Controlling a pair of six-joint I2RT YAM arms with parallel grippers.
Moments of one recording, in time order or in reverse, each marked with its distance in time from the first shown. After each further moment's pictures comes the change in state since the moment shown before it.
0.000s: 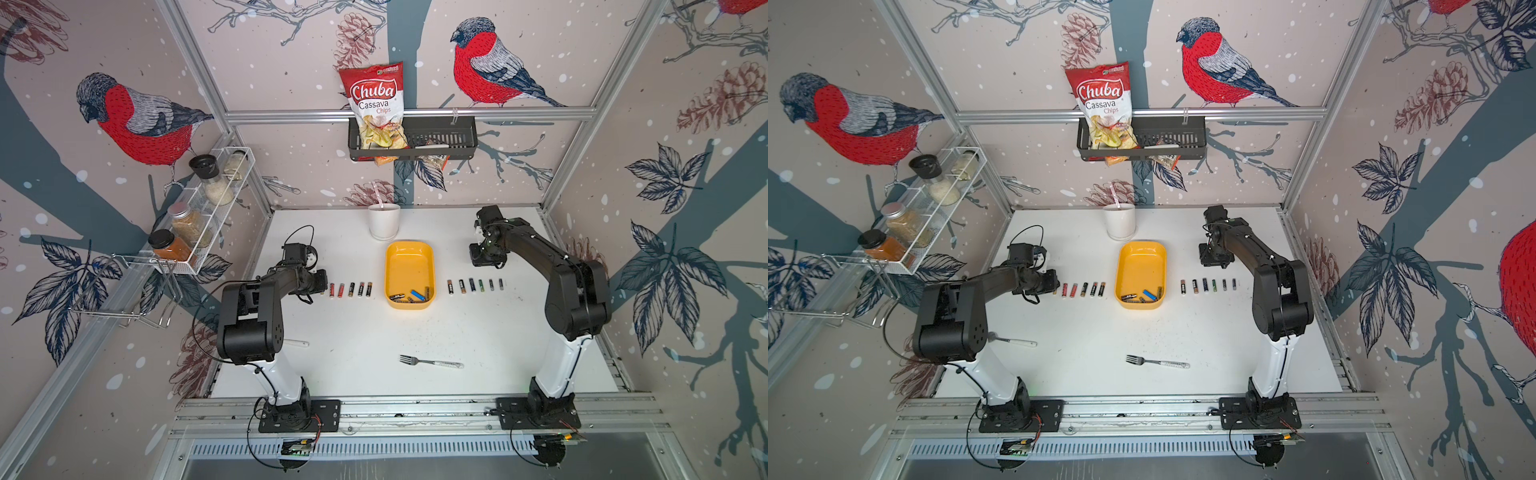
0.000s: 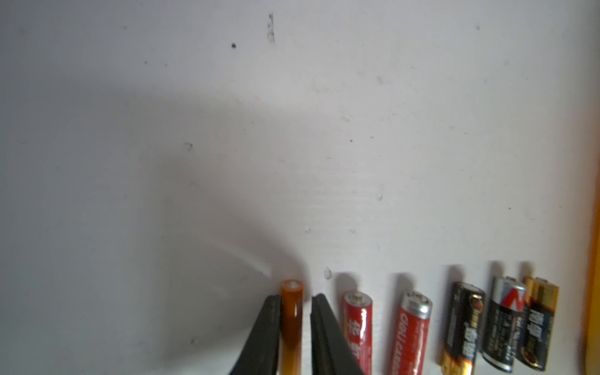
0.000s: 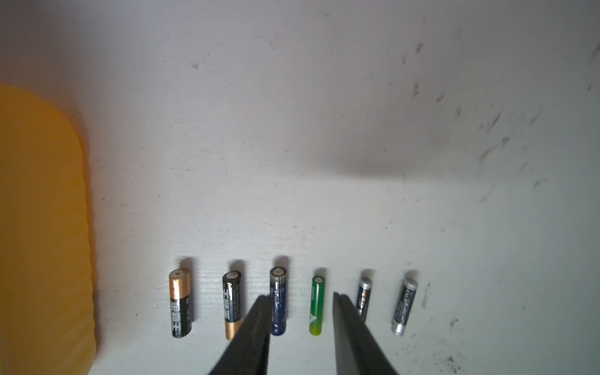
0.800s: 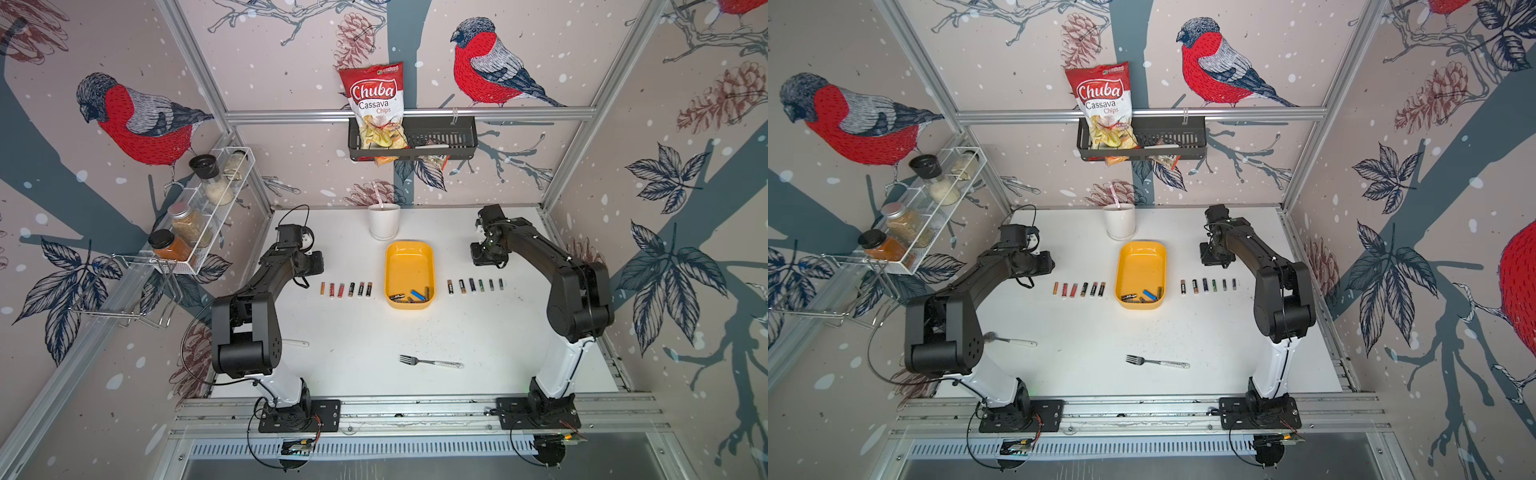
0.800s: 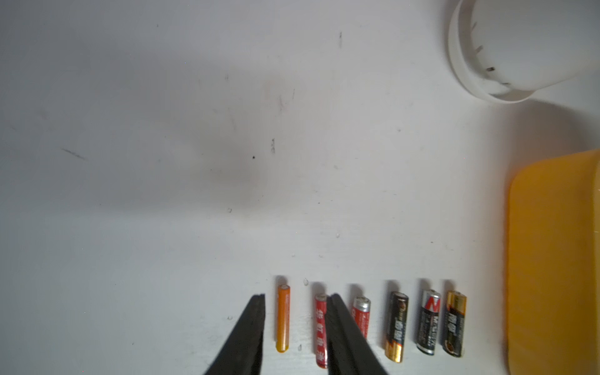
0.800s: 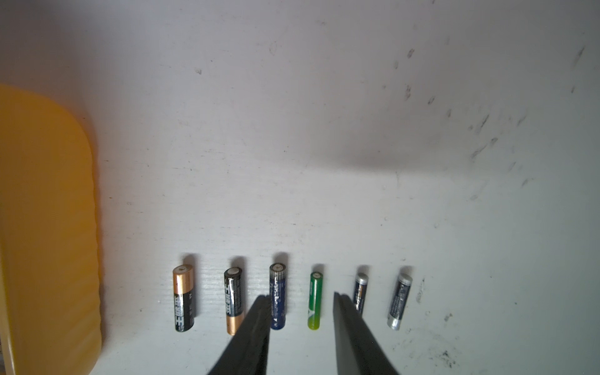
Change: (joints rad) left arm -0.057 -0.113 0.206 -0.178 -0.076 -0.013; right arm -0.005 -0.027 -0.007 0.000 0.000 0.000
